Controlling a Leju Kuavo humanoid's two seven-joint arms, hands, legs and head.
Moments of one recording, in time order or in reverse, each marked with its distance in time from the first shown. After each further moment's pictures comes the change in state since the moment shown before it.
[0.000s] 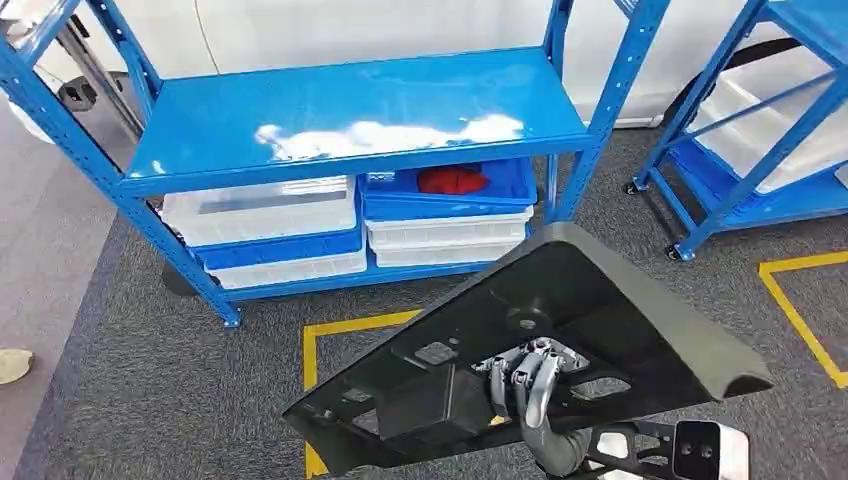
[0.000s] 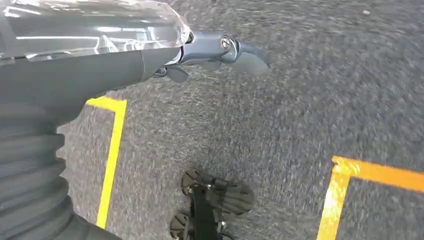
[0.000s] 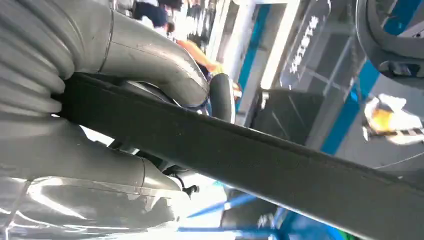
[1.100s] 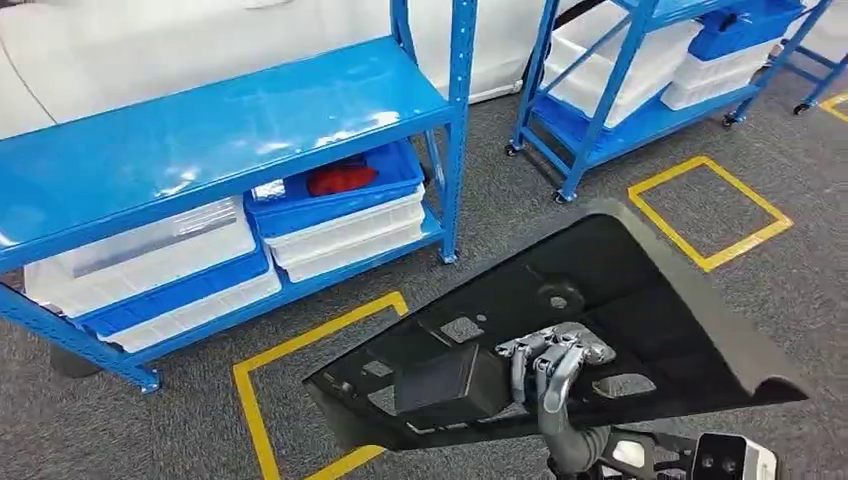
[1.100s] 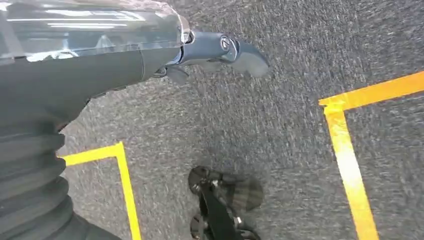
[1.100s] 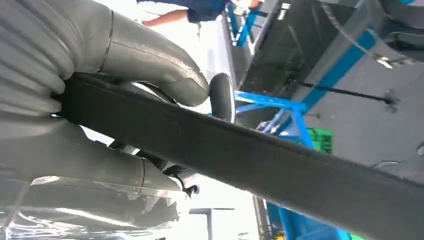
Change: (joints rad) left arm -0.003 -0.013 -0.057 0.000 -0.049 -0.010 0.040; right arm 0.004 -0.047 -0.007 -0.044 -0.029 -0.127 0.000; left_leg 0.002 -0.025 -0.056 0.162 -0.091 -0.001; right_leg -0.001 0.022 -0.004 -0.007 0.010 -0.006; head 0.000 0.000
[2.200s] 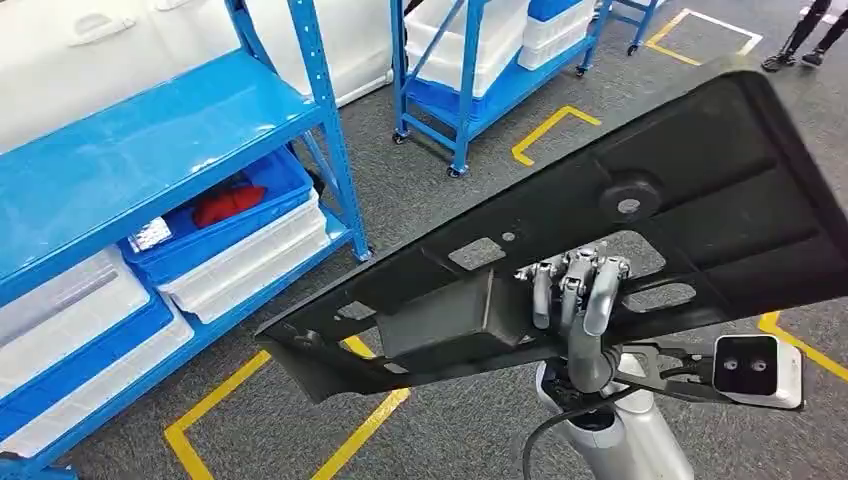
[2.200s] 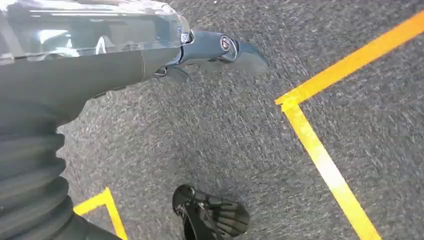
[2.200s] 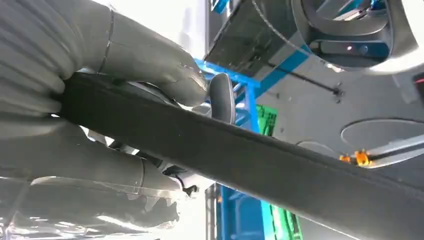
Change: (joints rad) left arm 0.005 0.040 0.011 -0.006 0.024 0.010 -0.022; right arm -0.322 -0.085 0.114 0.063 -0.240 -0.056 0.000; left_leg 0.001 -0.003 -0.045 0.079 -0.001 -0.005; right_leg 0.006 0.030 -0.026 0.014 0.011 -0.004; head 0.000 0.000
